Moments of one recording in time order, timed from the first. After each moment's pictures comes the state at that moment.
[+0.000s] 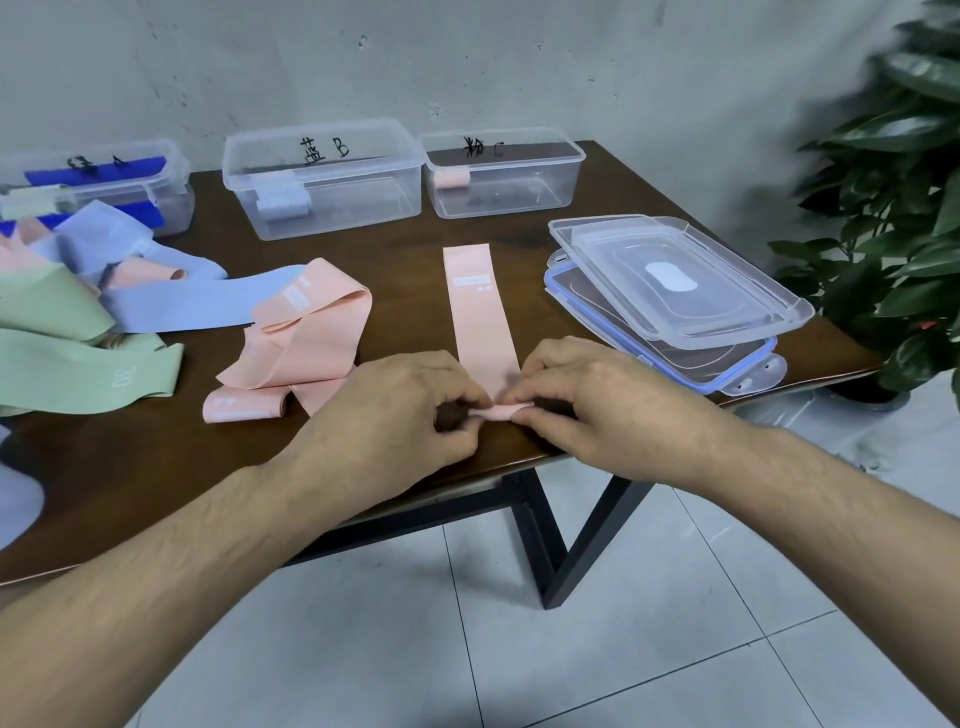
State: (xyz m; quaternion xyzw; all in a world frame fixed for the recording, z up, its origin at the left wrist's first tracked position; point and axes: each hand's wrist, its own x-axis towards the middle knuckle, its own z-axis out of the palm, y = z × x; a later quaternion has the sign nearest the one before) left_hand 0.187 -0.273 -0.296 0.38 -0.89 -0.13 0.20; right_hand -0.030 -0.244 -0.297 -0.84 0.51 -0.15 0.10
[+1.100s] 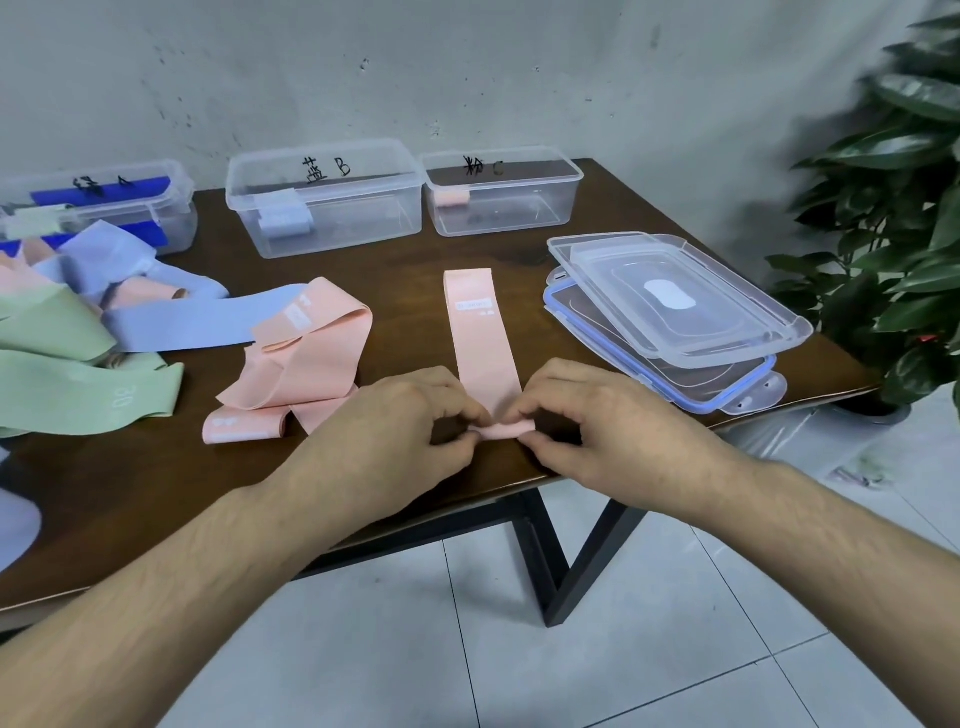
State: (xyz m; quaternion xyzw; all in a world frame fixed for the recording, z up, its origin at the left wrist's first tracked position) left_hand 0.183 -0.273 -0.290 0.42 -0.87 -0.20 0.15; right_hand -0.031 -0.238 -0.302 -0.82 0.53 -0.20 0.13
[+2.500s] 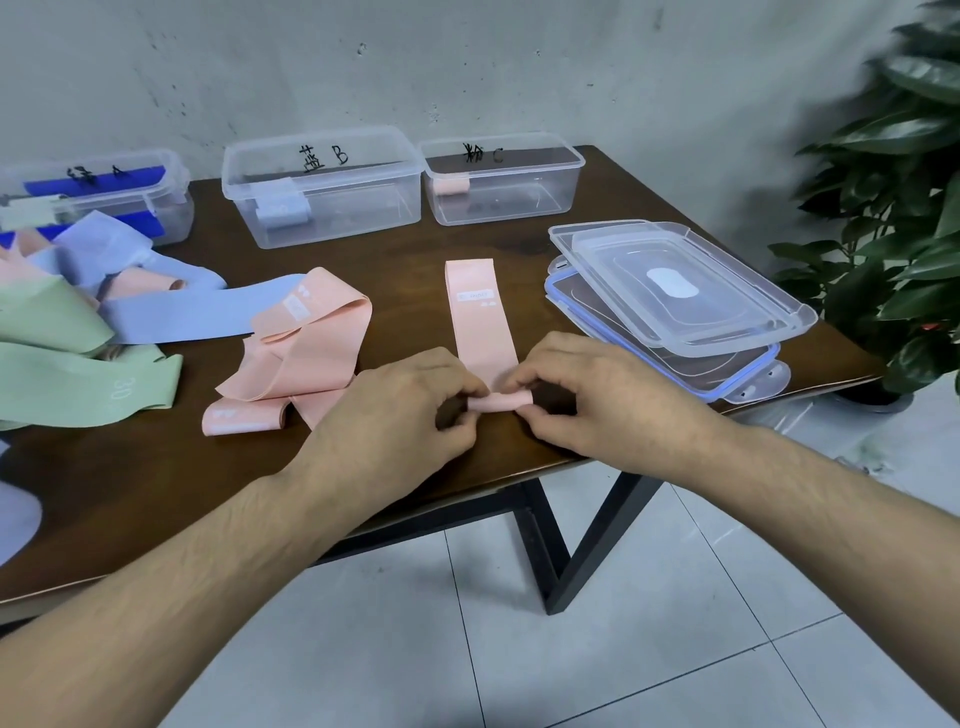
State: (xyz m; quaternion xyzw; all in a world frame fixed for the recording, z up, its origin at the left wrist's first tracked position) left_hand 0.181 -0.280 -0.300 0.42 -0.88 -0.12 0.17; right_hand -0.033 -0.255 -0.305 -0.82 0.52 -0.22 0.11
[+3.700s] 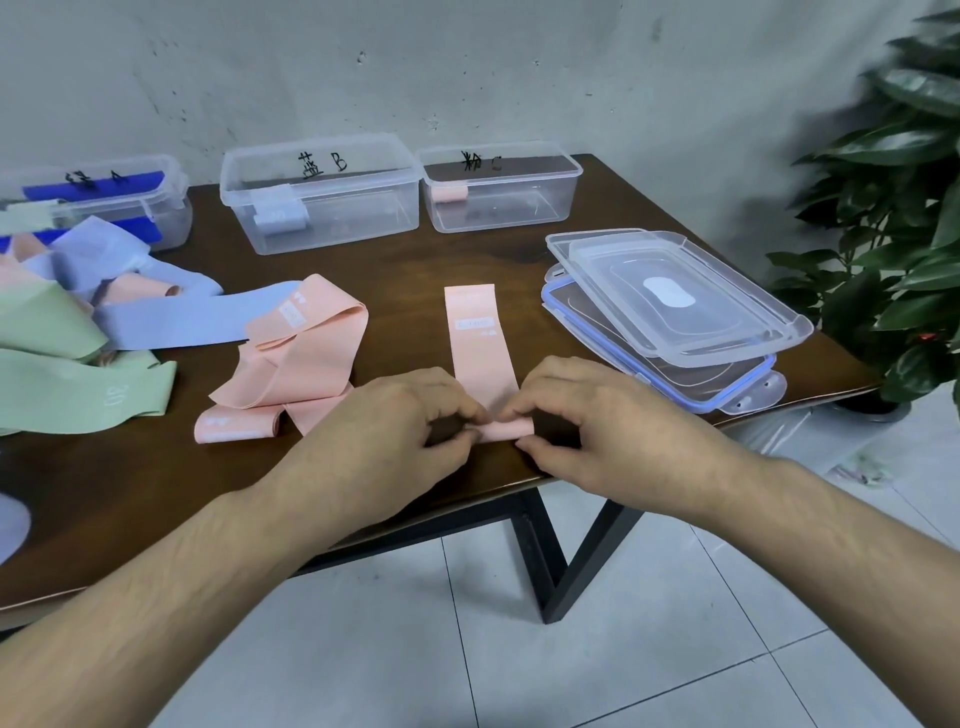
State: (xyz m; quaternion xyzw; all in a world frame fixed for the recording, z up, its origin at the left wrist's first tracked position) left_hand 0.184 -0.273 -0.289 0.40 -0.88 -0.20 0.17; right_hand -0.034 -0.238 -0.300 -0.83 0.52 -0.19 0.12
